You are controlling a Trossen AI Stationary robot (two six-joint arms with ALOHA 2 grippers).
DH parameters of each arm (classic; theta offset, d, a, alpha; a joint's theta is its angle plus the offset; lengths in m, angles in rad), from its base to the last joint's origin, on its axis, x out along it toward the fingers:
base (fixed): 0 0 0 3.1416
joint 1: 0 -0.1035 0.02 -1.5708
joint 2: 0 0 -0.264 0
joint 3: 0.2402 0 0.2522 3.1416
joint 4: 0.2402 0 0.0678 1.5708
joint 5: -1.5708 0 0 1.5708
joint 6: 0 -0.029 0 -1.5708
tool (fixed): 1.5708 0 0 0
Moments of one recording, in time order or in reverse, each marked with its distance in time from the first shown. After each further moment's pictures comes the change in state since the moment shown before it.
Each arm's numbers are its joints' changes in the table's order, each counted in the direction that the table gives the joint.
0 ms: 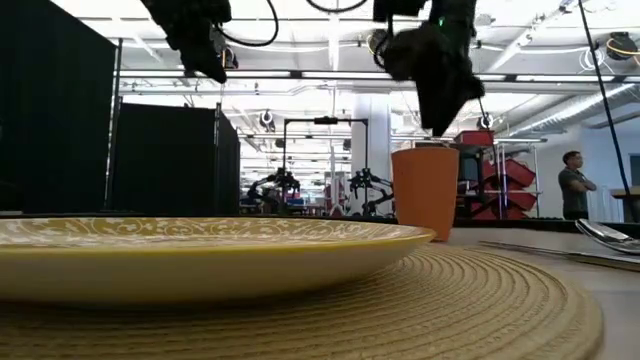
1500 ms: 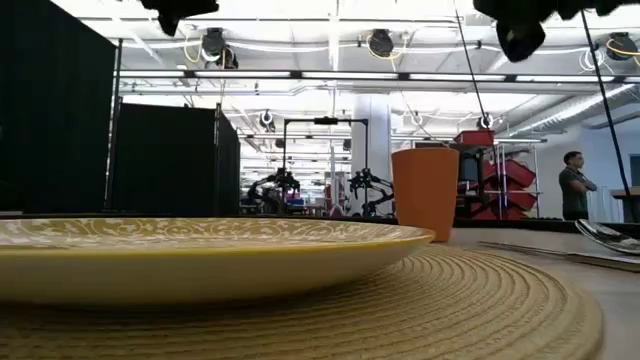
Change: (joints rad) left arm 0.005 0.471 -0.391 -0.656 -0.091 0.214; right arm -0.463 0.960 -0.991 -1.298 -0.238 0.324
